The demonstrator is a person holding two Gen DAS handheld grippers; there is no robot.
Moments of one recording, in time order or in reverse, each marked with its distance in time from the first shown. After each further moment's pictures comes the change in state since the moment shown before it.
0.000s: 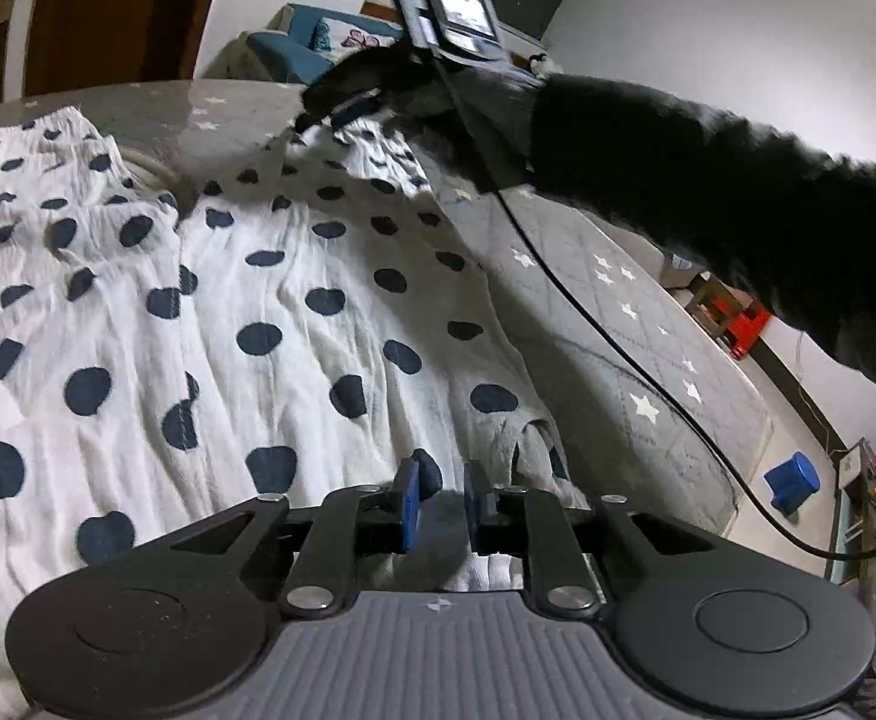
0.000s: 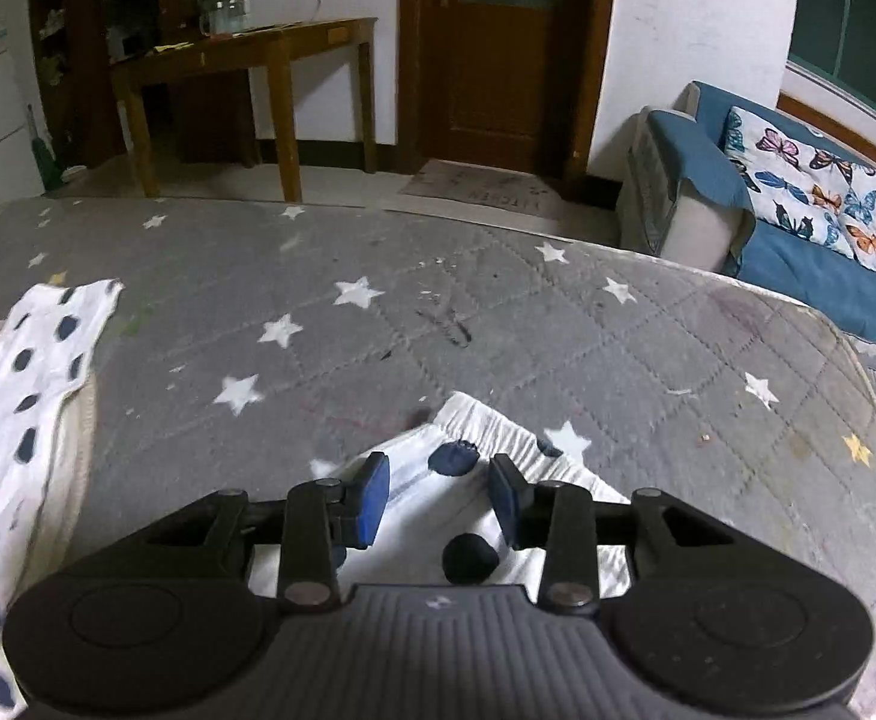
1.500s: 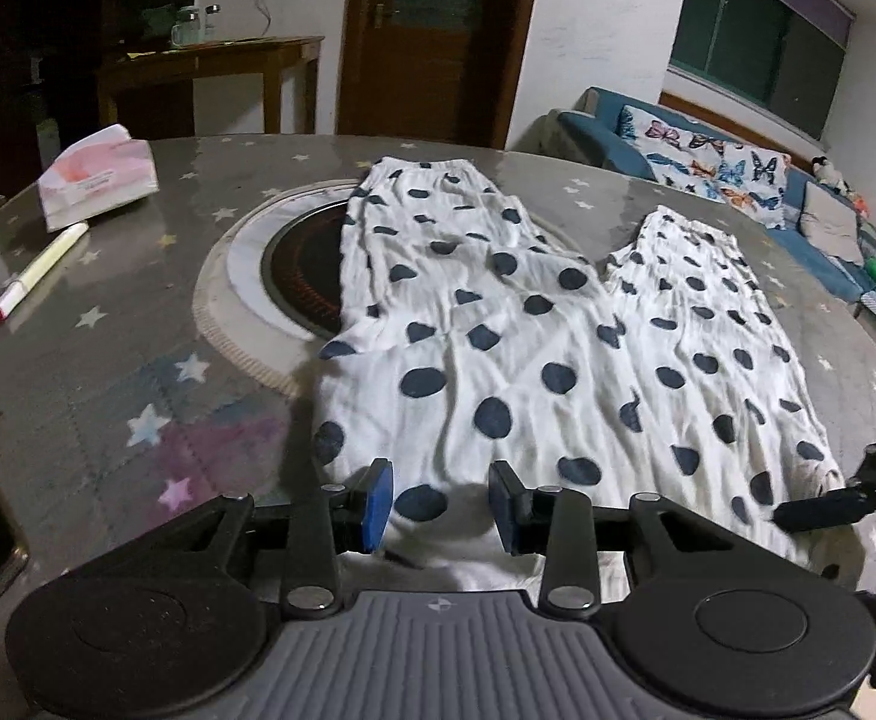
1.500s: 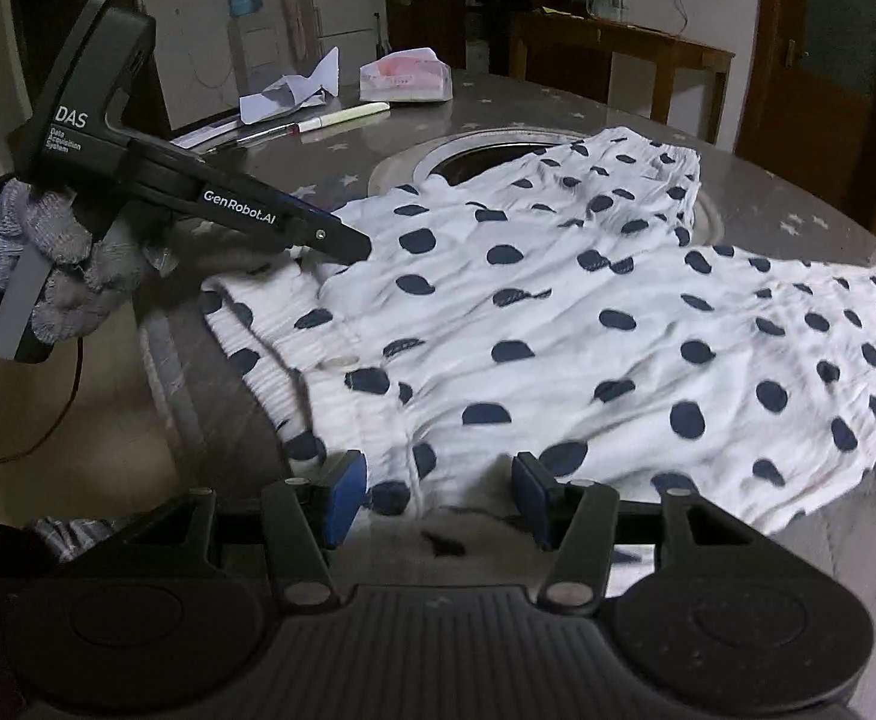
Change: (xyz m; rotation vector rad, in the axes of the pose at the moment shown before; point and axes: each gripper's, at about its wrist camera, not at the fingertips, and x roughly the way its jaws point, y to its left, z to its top) left arm -0.091 0.047 -0.042 -0.233 -0.162 0.597; right arm -0.232 0.171 -0.218 -0.417 0.027 0.479
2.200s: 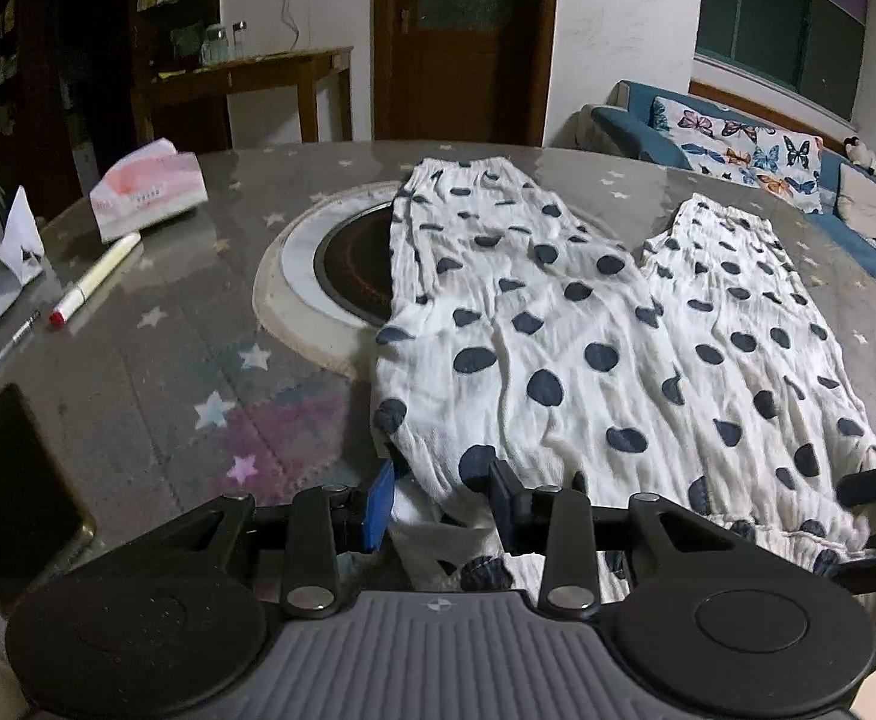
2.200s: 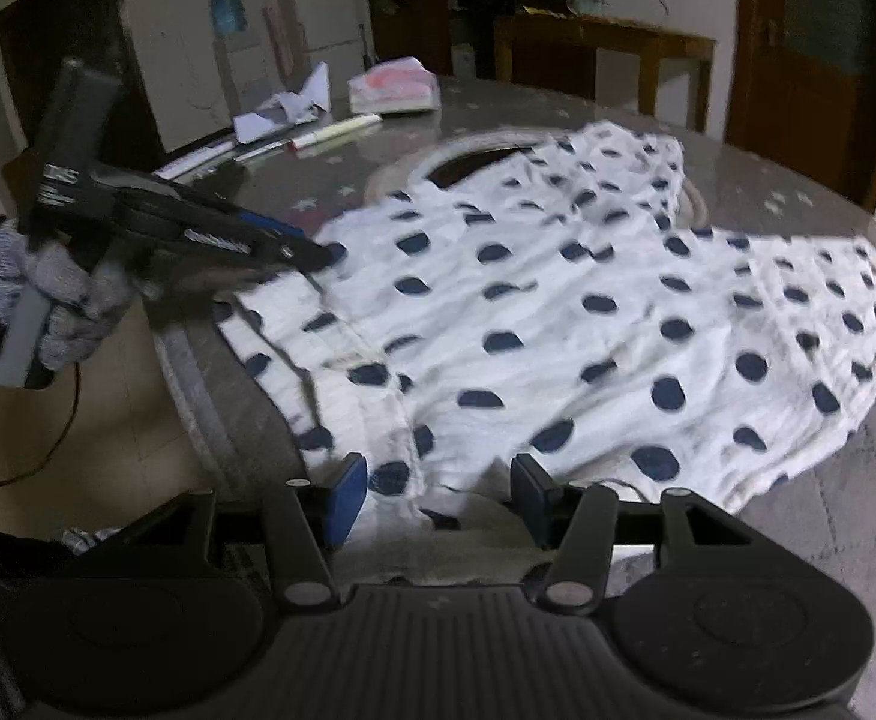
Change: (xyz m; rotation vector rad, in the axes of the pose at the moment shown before) left arm -0.018 -0.002 -0.009 0.040 -0.017 0.095; right arm -0.011 -0.007 -0.008 0.062 0.000 0.016
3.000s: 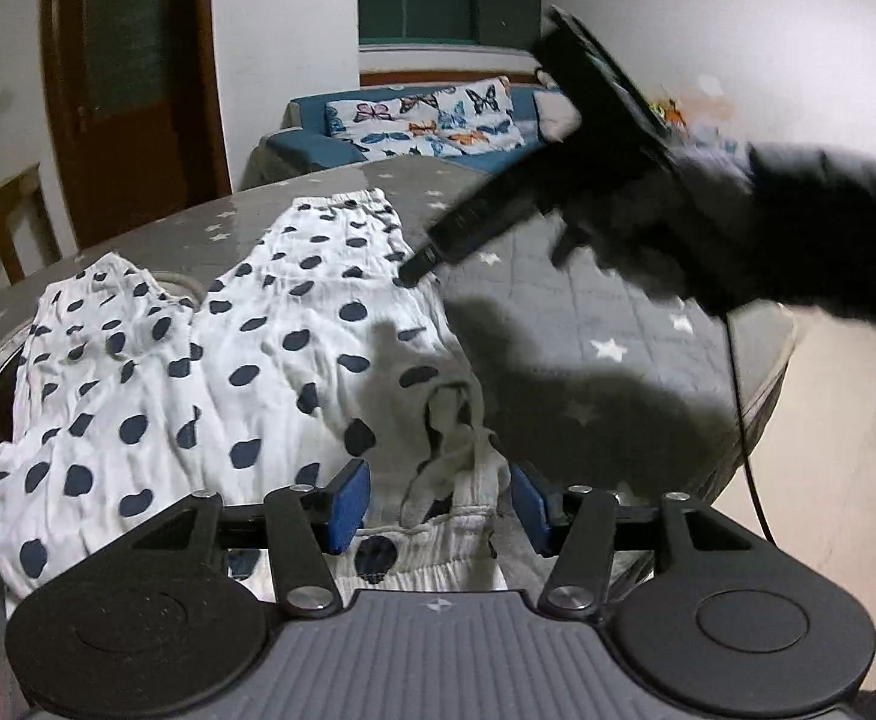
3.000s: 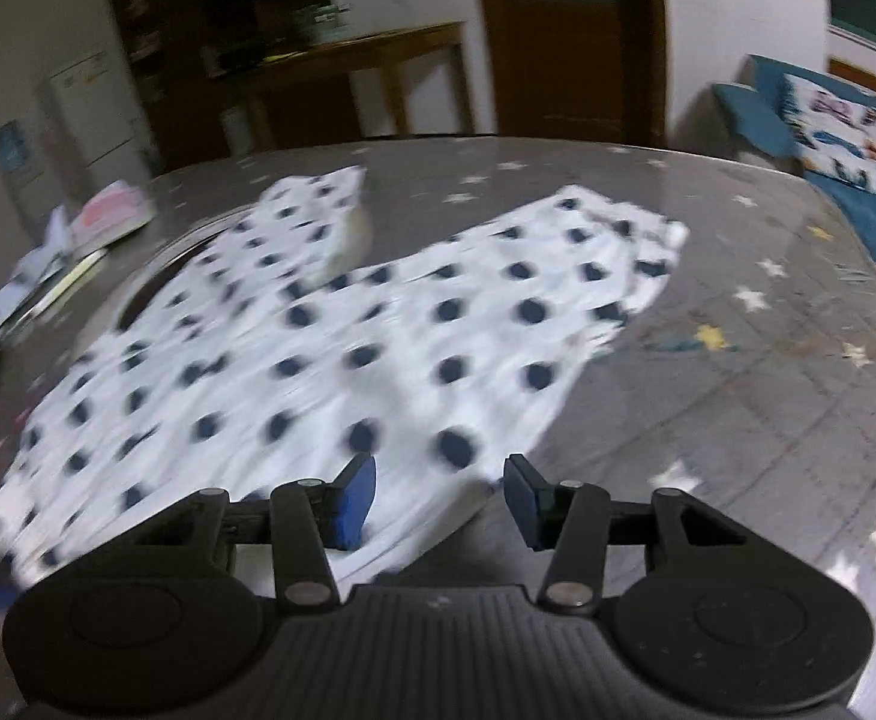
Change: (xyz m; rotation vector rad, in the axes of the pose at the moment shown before) left arm -0.030 -0.158 -0.035 0.440 -0.056 -0.453; right arm -0.014 -0.166 0.017 0.398 -0.096 -0.294
